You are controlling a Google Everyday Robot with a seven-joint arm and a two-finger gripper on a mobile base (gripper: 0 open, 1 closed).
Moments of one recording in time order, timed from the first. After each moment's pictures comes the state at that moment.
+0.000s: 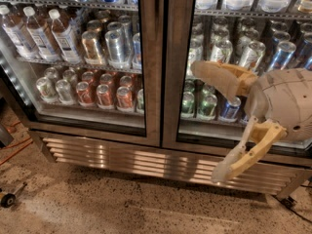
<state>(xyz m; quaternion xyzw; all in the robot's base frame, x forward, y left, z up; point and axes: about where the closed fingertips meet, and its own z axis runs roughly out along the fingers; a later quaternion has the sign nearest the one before) 0.343 -0.059 1.005 -0.54 0.51 0.46 0.49</state>
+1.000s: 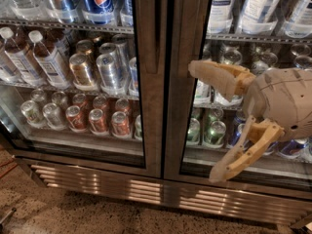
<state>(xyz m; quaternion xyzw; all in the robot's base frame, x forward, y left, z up) 0.343 -0.059 1.005 -0.54 0.51 0.46 0.49</state>
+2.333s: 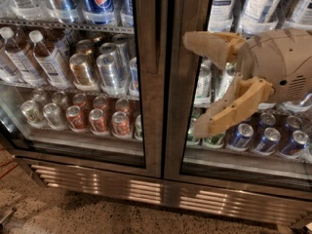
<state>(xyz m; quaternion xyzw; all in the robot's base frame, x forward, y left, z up) 0.380 -0.047 1.038 -0.53 0.54 0.44 0.48</state>
